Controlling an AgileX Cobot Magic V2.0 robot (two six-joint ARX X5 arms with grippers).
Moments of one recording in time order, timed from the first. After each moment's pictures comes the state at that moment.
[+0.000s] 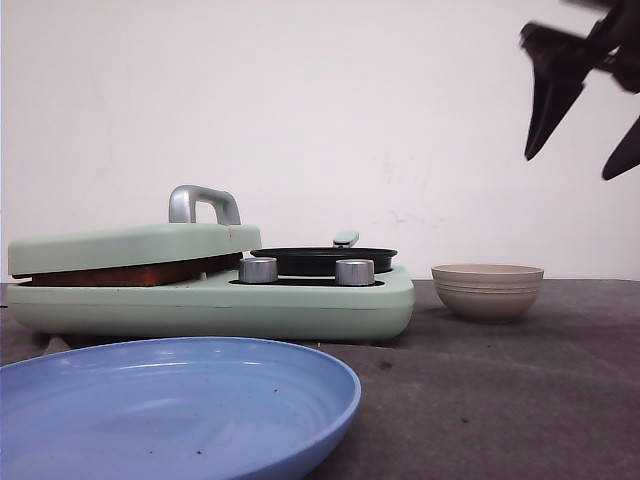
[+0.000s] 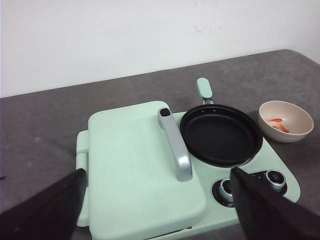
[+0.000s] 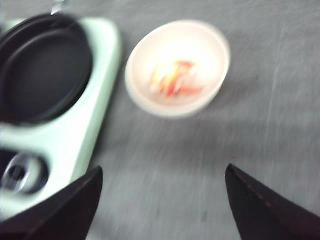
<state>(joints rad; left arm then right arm) -0.22 0.72 0.94 -0.50 0.15 0.04 0.17 1.28 1.01 -0.49 -0.13 0.31</state>
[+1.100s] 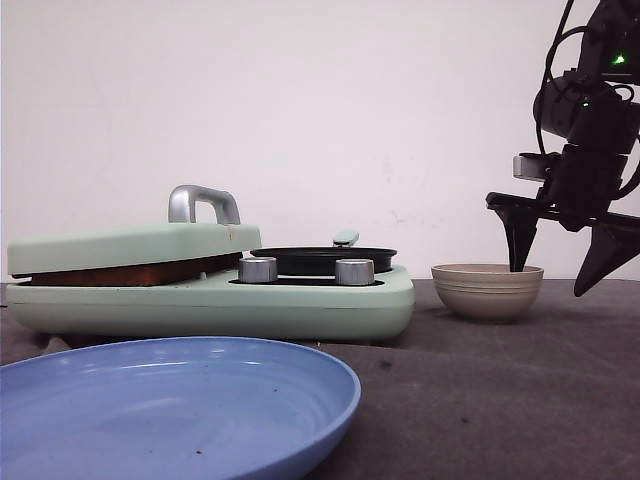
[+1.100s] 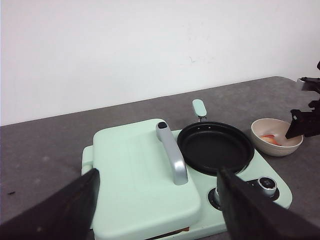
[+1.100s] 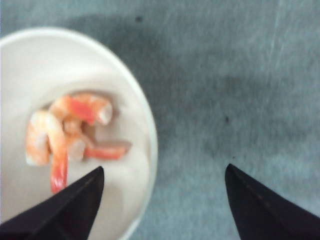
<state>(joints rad) -0.22 0.50 0.83 -0.49 0.15 0.04 0.06 1.96 1.47 -0.59 -0.16 0.24</state>
